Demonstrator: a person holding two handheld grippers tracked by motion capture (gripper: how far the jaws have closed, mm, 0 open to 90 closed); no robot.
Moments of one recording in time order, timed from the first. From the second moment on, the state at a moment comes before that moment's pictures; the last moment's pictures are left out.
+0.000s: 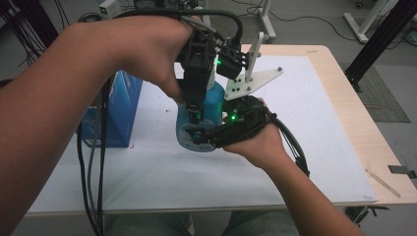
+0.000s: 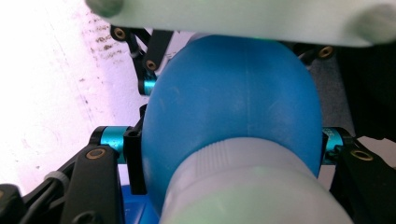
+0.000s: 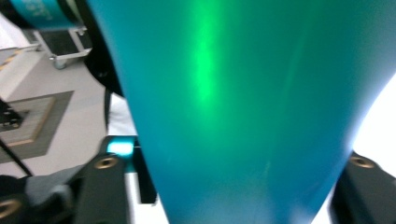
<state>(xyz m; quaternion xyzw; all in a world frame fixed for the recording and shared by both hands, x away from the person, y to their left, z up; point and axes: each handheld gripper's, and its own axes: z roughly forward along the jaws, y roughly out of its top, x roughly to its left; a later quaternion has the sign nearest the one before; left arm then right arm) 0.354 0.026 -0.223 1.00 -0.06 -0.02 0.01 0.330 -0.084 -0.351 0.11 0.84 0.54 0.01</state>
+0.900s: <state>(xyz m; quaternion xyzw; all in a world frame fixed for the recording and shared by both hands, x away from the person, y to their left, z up) 0.364 0.072 -0.184 1.00 0.02 -0.01 0.02 0.346 -0.152 -0.314 0.12 0.87 0.47 0.06</state>
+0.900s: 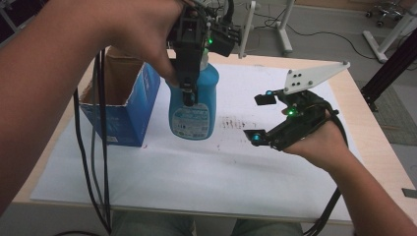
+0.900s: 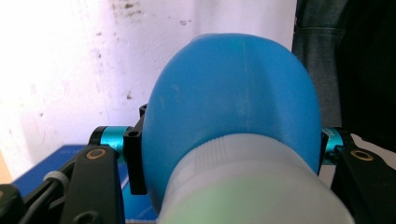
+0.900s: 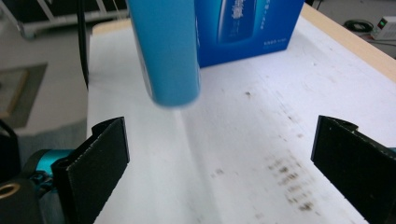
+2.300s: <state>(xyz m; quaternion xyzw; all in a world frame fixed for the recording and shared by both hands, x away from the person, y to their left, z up) 0.405 0.235 -0.108 0.81 0.59 0.06 0.02 0.373 -0.186 -0.262 0.08 0.95 0.26 0.12</state>
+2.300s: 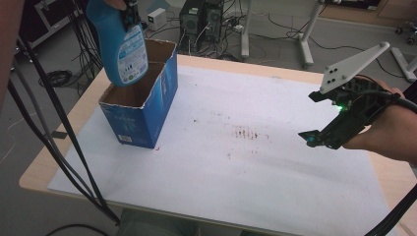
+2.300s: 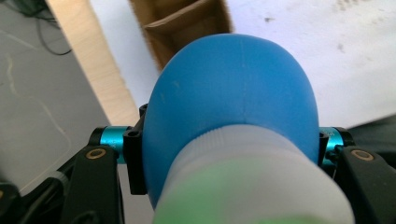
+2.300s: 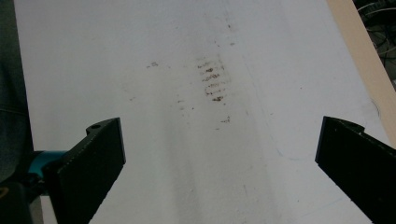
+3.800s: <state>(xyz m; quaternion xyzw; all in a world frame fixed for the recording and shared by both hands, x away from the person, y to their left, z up) 0.435 0.239 -0.287 0.95 0.31 0.01 -0.01 0.374 -0.176 -0.279 0.09 0.96 0.23 0.11</state>
